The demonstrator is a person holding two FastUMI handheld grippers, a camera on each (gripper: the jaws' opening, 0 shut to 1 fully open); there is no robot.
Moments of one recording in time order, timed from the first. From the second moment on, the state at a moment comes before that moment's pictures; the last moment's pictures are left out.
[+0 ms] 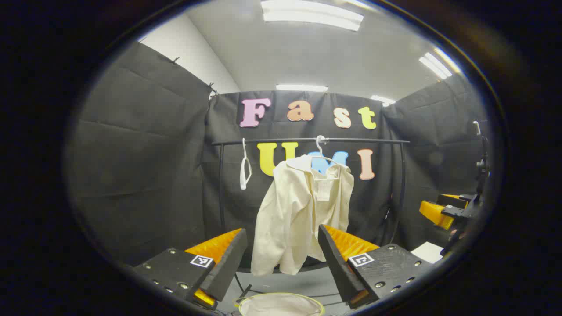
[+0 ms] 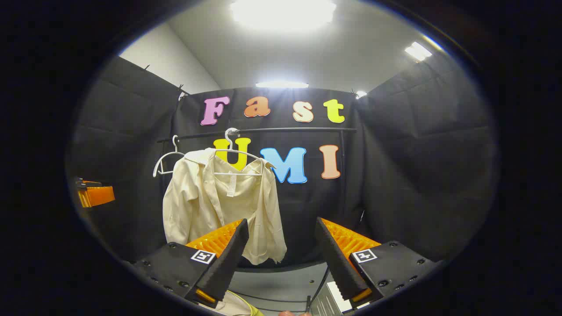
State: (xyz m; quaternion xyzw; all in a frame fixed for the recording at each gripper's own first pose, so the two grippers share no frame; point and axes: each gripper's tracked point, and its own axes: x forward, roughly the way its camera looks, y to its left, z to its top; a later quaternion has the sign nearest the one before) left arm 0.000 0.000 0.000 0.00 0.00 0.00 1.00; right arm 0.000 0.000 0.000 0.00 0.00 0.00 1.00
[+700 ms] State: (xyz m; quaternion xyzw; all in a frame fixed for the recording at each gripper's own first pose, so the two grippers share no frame) left arm 0.037 -0.013 0.002 0.01 0.02 0.00 1.00; right arm 0.042 0.000 -0.005 0.02 0.03 0.00 1.00
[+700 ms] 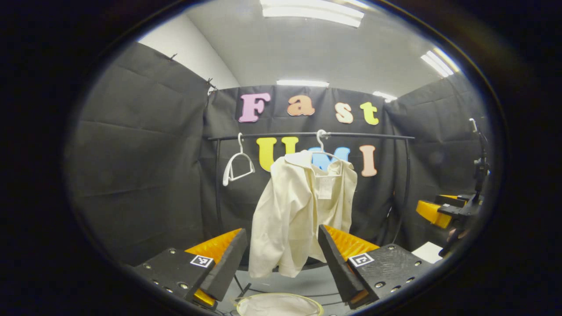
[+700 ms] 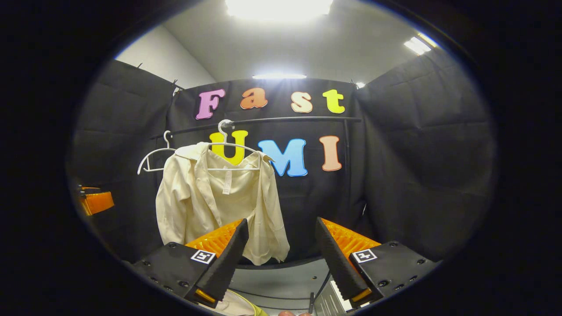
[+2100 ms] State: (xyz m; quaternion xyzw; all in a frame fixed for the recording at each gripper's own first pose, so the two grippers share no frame) left arm 0.225 -0.123 0.045 0.02 -0.01 0.04 1.00; right arm 0.254 -0.010 0.004 0.07 0.03 0.11 0.99
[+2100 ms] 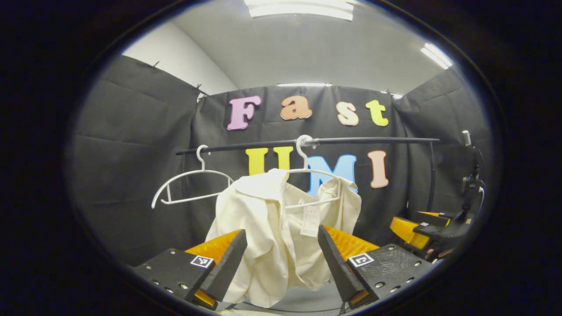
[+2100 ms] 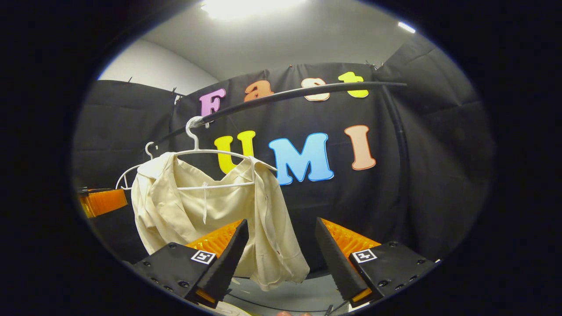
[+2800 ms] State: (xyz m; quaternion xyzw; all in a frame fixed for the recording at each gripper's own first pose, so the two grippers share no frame) left arm 0.331 -0.133 0.004 0.00 0.03 0.12 0.99; right arm 0.374 0.049 -0.019 0.10 0.05 0.19 0.98
